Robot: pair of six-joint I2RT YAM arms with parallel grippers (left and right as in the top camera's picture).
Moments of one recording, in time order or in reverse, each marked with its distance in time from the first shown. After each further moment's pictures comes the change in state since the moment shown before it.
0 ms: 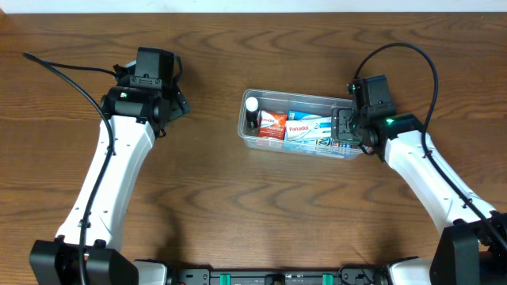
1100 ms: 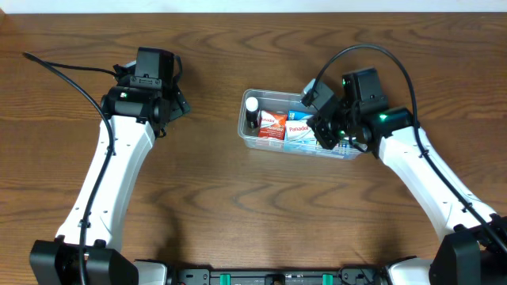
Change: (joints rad) left arm 0.000 0.000 0.000 0.000 0.000 0.000; right arm 0.064 0.002 0.095 -0.050 -0.492 -0.648
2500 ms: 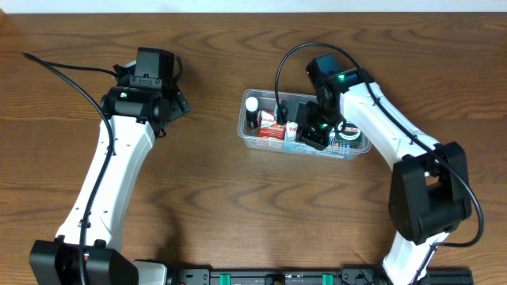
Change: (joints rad) left arm 0.000 0.000 0.000 0.000 0.000 0.000; right arm 0.070 0.406 0.357 -0.470 0.014 -0.488
